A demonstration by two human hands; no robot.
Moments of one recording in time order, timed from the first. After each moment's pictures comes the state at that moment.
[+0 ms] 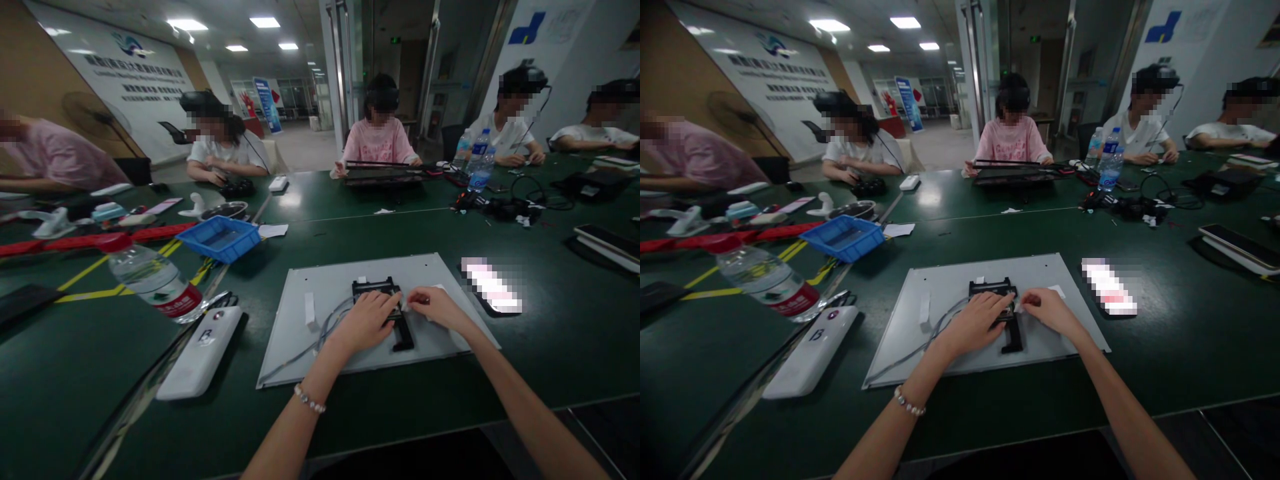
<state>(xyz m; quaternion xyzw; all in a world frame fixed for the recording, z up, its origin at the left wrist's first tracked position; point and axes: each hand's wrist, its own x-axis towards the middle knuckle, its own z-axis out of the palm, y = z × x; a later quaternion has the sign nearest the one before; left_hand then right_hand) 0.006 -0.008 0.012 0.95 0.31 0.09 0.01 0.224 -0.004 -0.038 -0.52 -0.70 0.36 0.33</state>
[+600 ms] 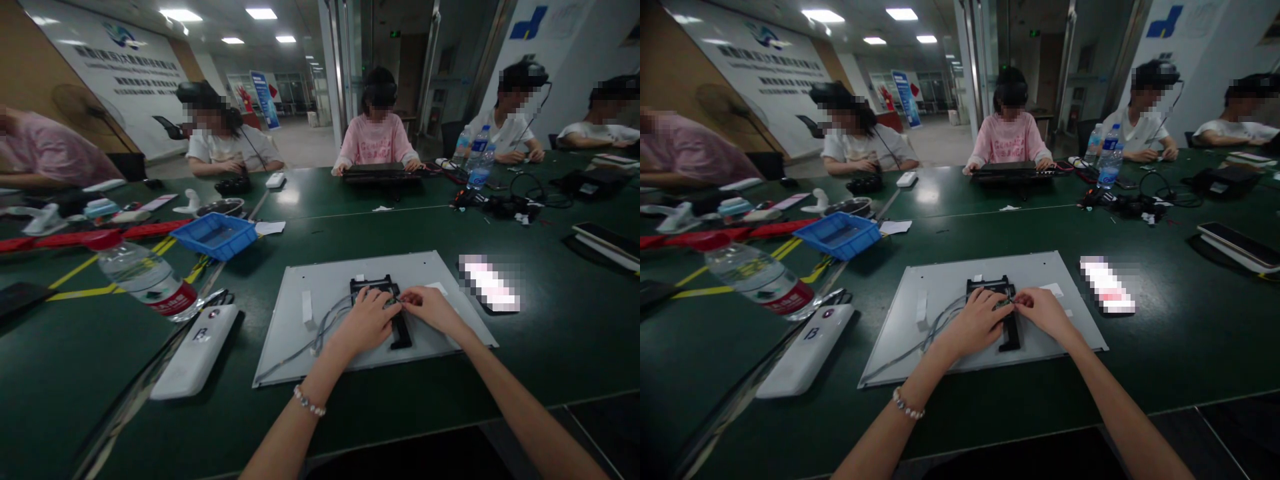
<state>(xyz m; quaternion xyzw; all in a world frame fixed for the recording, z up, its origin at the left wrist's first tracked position) 0.012 -0.014 0.016 0.95 0.31 0.07 -0.02 0.213 -0.007 -0.036 -0.55 -0.71 0.30 0.33</state>
